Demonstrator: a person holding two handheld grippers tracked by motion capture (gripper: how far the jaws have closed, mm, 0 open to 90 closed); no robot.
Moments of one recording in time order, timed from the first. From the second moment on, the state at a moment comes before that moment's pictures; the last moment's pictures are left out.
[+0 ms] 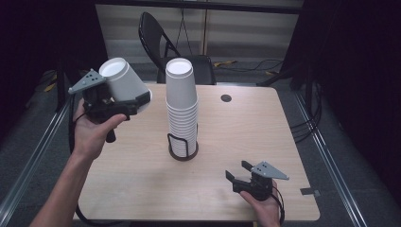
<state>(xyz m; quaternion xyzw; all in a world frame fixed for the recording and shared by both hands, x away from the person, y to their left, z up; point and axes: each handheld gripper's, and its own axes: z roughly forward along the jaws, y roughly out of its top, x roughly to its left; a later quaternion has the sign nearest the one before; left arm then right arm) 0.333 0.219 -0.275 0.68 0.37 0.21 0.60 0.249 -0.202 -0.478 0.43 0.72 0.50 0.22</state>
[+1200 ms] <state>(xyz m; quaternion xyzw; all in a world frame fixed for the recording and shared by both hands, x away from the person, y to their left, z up) 0.281 0.142 -0.382 0.74 0.36 0.13 0.55 0.247 -0.157 -0.462 0.37 0.74 0.54 0.19</state>
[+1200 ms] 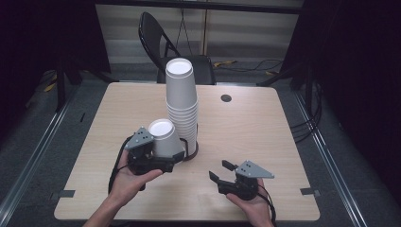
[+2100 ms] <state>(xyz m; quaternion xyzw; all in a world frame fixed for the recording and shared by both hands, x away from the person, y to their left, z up) 0.269 0.122 -0.432 0.70 0.42 0.00 0.58 0.231 -0.120 -0.463 0.30 0.75 0.56 0.18</state>
